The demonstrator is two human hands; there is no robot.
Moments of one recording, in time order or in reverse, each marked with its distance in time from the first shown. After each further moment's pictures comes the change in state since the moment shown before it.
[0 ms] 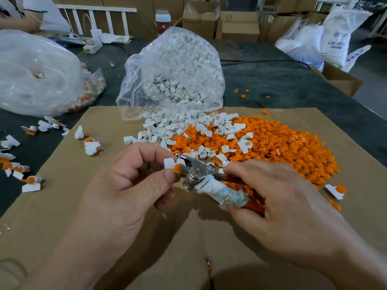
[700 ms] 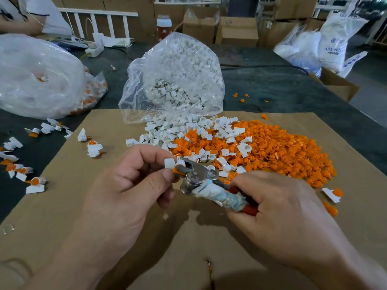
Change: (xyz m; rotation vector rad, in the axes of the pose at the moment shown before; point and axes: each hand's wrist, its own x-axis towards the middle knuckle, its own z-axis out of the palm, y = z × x) left_hand -0.002 0.008 0.001 -0.012 0.009 0.005; right_hand -0.001 -0.009 0.005 -0.113 0.076 0.047
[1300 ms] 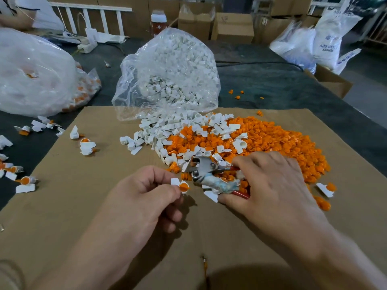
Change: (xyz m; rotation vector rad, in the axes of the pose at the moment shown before) left_hand -0.006 -0.005 0.015 0.129 0.036 -0.497; right_hand 0.012 0.019 0.014 -0.239 -0.092 0.176
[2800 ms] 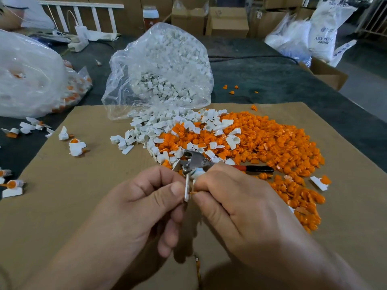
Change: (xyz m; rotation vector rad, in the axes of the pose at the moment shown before) left_hand -0.010 0.006 0.002 -0.269 -0.365 0.112; right_hand -0.019 -0.026 -0.009 0.536 0.168 -0.413
